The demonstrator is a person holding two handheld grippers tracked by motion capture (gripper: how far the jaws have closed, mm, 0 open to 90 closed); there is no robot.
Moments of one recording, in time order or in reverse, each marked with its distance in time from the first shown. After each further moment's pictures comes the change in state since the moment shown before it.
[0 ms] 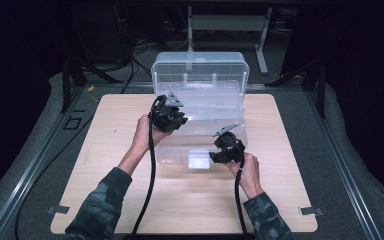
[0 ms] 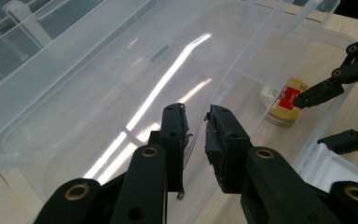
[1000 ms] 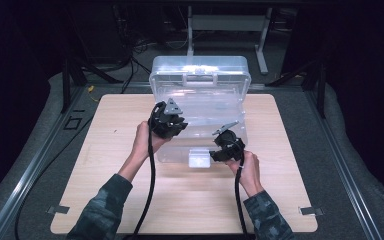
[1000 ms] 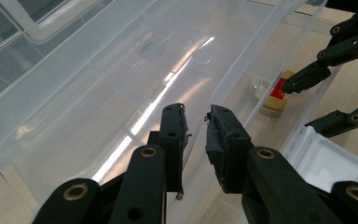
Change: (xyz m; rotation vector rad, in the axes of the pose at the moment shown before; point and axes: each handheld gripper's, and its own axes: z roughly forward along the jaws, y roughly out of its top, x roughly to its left) left arm -0.011 -0.014 0.000 -0.017 0.004 0.017; right arm -0.004 0.004 0.002 0.017 -0.003 0.007
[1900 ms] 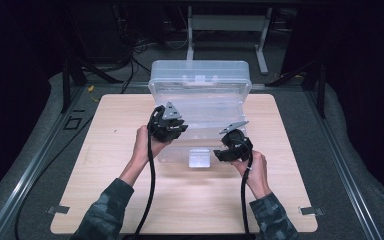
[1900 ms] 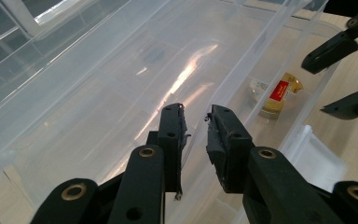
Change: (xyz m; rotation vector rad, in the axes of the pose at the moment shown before) left arm -0.006 -0.010 -0.001 -0.043 0.012 -0.008; right arm -0.004 -0.005 -0.032 -0.050 -0.004 0.010
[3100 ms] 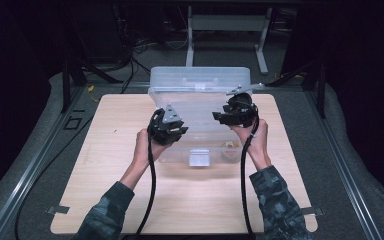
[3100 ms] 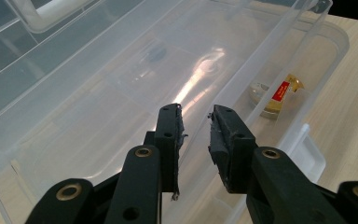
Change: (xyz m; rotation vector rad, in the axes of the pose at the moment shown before) left arm -0.007 -0.005 -0.001 -0.003 0.012 -0.018; right arm -0.042 0.078 -0.036 -0.236 0.042 0.074
